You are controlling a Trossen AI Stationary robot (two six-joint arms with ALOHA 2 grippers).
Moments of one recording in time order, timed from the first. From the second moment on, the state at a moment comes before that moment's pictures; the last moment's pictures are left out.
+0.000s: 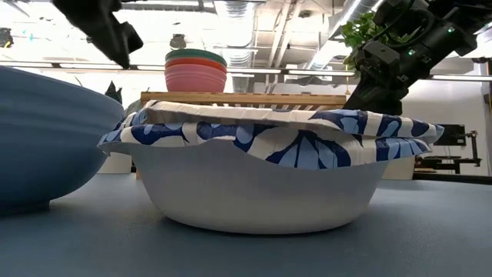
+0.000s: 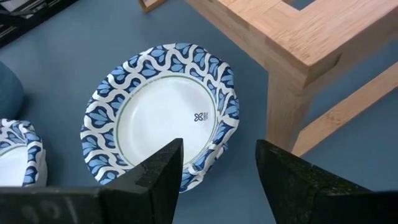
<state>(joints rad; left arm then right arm) -0.24 1.11 0.93 -0.73 -0.05 -0.30 -0.16 0.97 0.50 -0.18 0.13 0.46</state>
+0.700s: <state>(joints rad) -0.49 1.46 0.93 -0.62 -0.12 -0.46 -0.15 0.97 0.50 -0.19 0.13 0.46</state>
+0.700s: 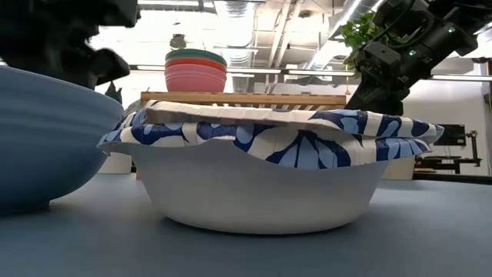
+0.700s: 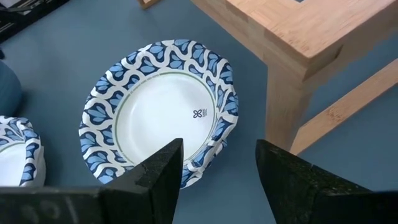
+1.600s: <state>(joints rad) -0.48 1.55 0.93 -0.66 -0.08 -0.51 -0.15 0.97 0.50 -0.19 0.13 0.50</state>
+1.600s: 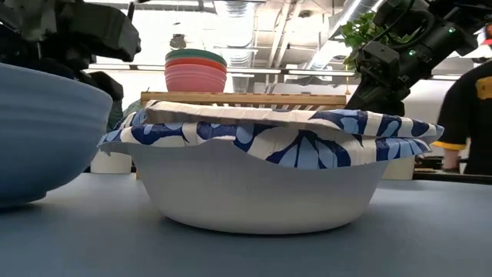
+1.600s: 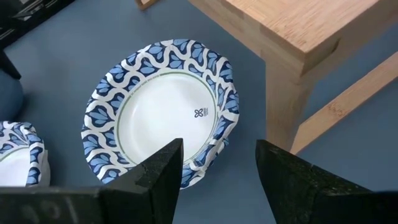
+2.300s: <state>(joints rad) -0.48 1.32 0.93 -0.73 -0.31 -0.66 -0.15 0.97 0.50 -0.19 0.13 0.49</state>
